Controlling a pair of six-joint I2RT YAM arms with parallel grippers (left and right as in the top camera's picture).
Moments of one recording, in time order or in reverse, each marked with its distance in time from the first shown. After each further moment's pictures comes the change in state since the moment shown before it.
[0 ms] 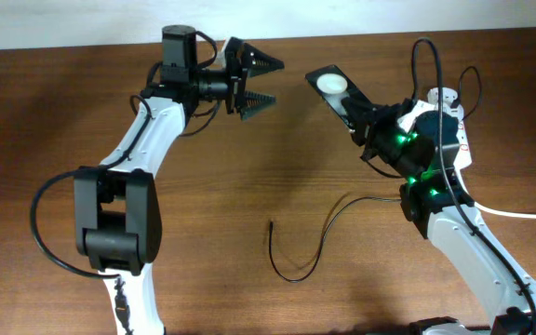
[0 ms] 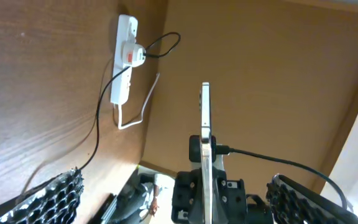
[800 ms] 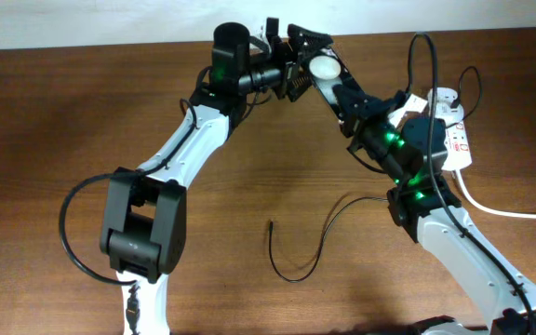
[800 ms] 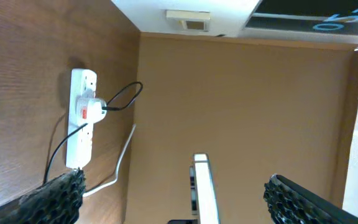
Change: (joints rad) left arm -0.192 0.000 0.000 0.392 -0.380 -0.301; right arm 0.097 0.003 -0.001 0.151 0.142 0.055
